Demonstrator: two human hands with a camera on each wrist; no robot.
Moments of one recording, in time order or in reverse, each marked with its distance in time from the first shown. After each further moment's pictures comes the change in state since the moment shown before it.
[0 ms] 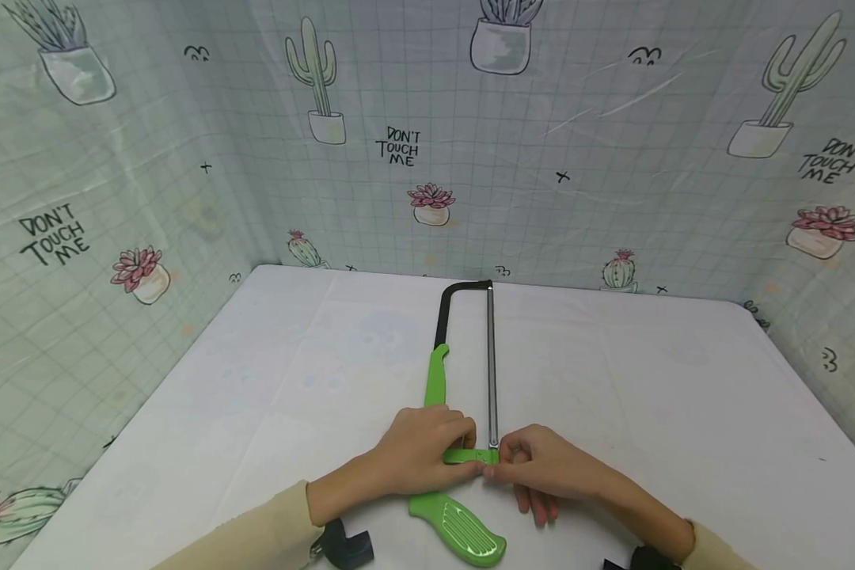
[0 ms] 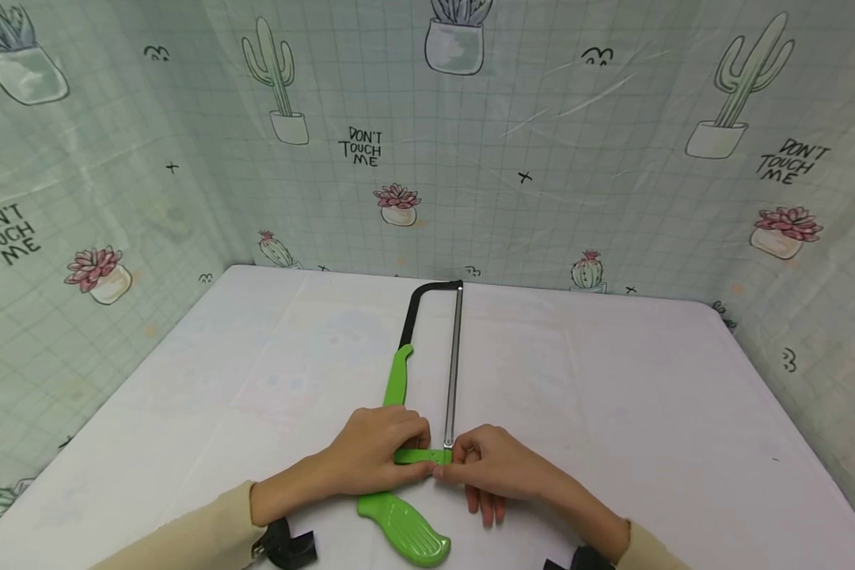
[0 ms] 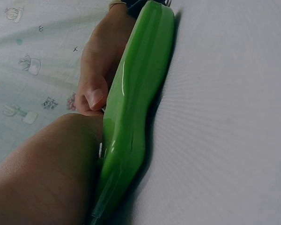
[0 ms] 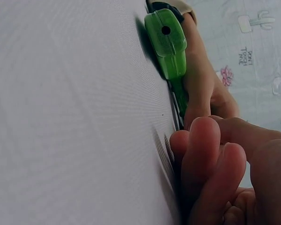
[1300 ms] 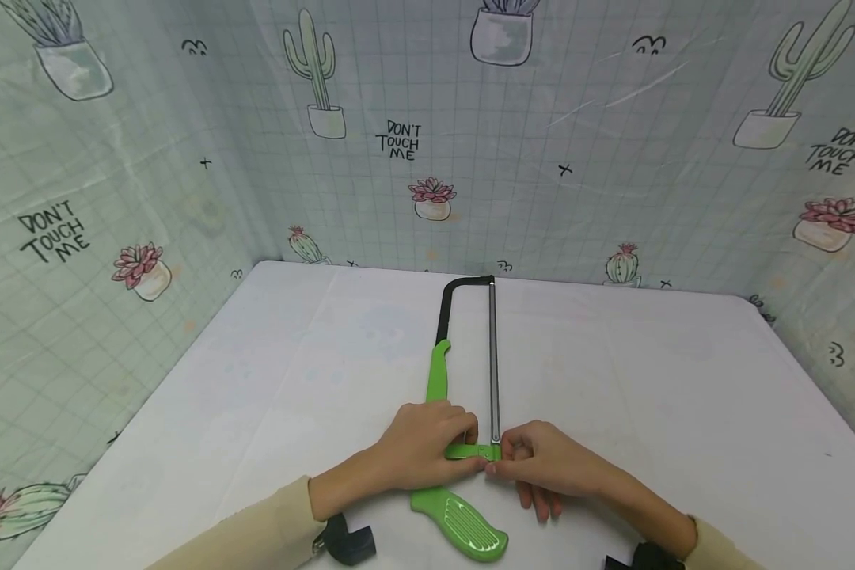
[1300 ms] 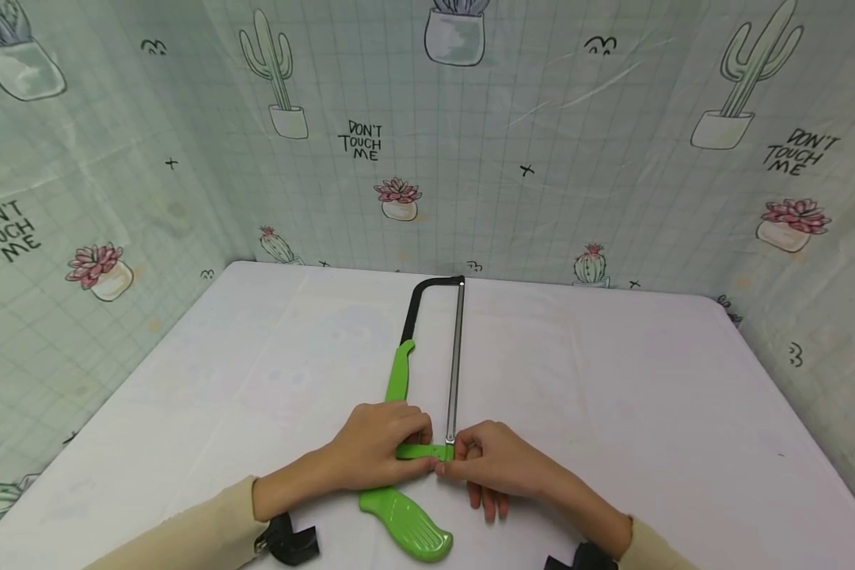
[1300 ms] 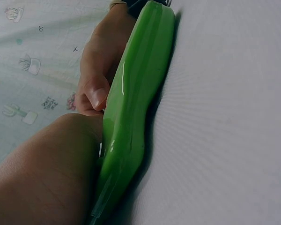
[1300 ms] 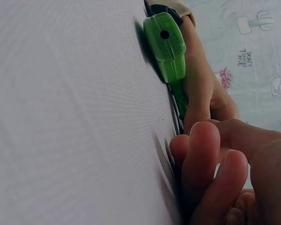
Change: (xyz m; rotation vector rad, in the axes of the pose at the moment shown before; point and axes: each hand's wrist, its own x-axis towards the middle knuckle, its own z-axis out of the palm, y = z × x) left_hand 0.001 0.000 -0.002 -0.008 -0.016 0.004; right_hand 0.000 0.001 0.000 -0.023 0.018 0.007
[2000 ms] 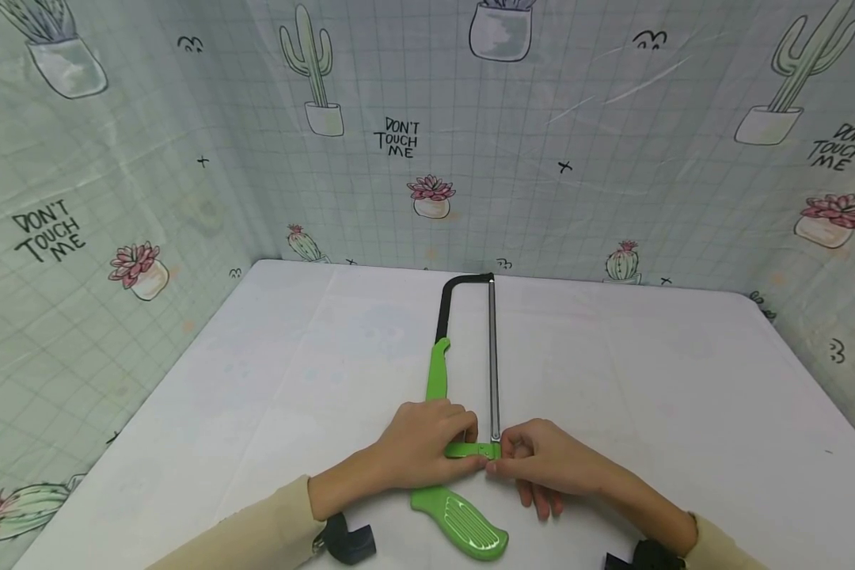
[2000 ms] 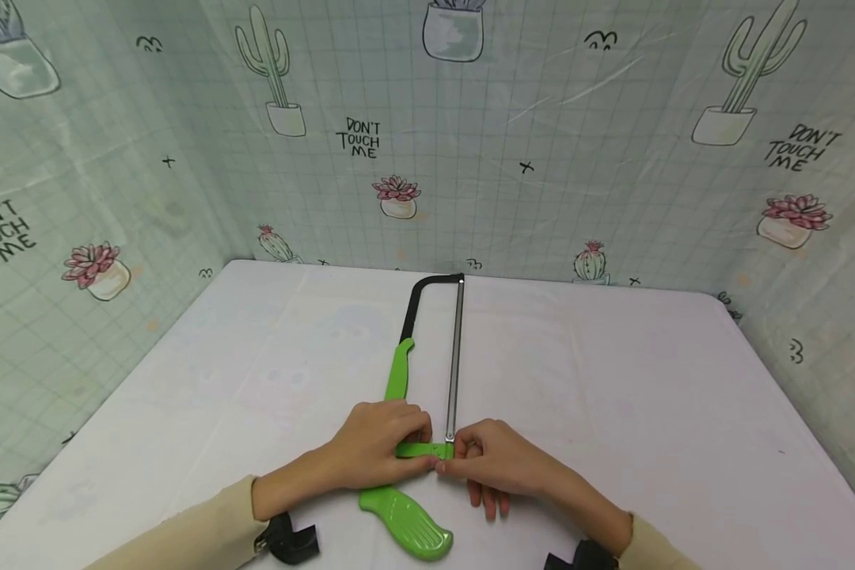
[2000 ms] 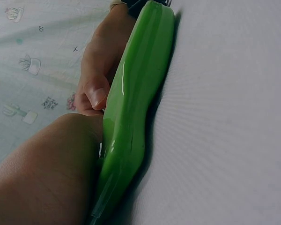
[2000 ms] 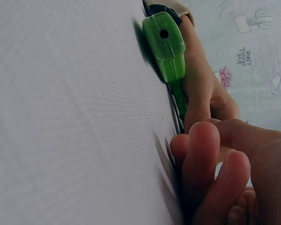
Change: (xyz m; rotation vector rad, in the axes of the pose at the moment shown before) left_hand 0.001 0.000 0.000 0.004 0.006 0.002; right_hand 0.000 0.002 -0.002 0.001 -0.021 -0.024
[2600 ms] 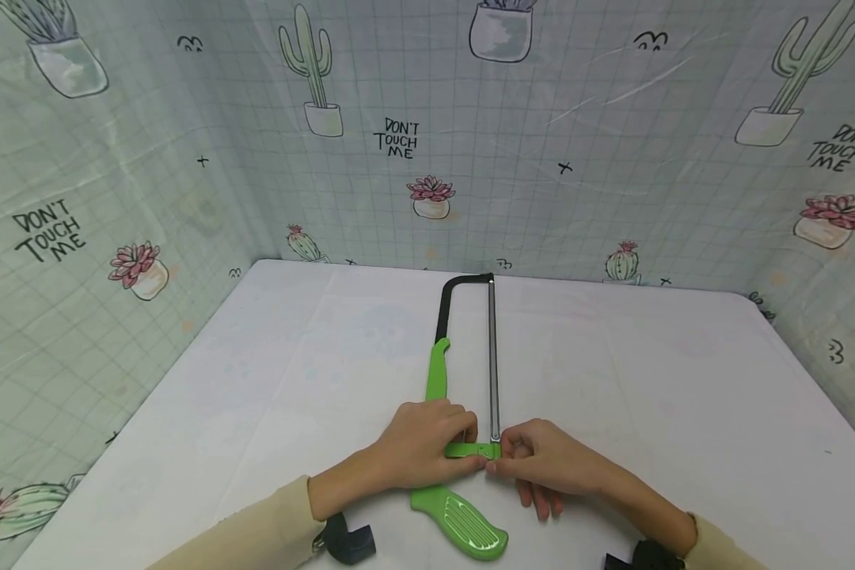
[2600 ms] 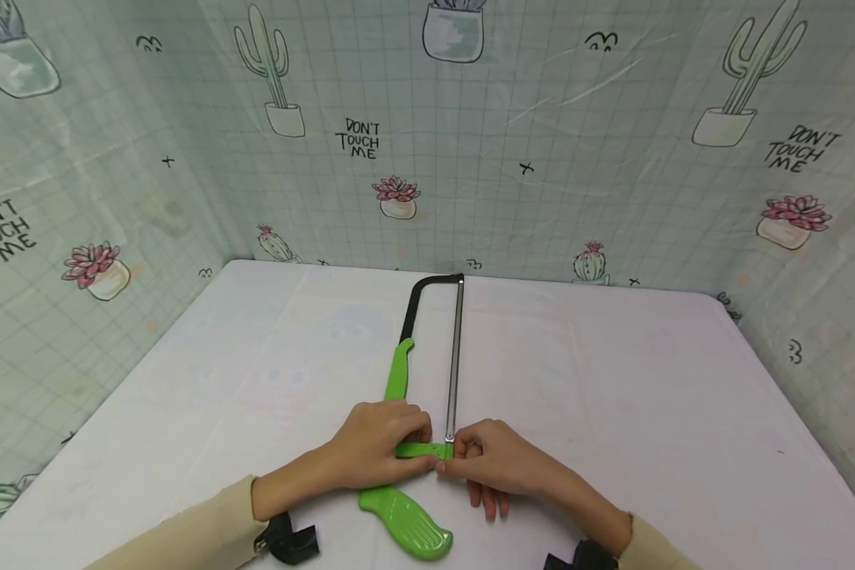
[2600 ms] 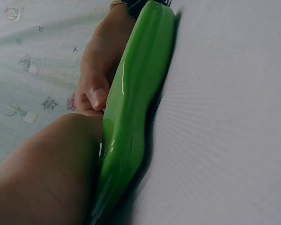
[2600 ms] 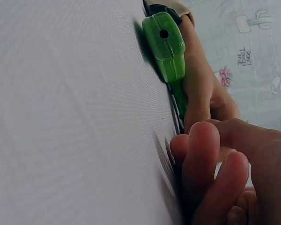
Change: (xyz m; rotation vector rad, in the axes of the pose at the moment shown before) left_hand 0.000 -0.001 0.002 0.001 -0.003 -0.003; right_hand -0.001 -0.004 0.000 0.005 -0.003 -0.003
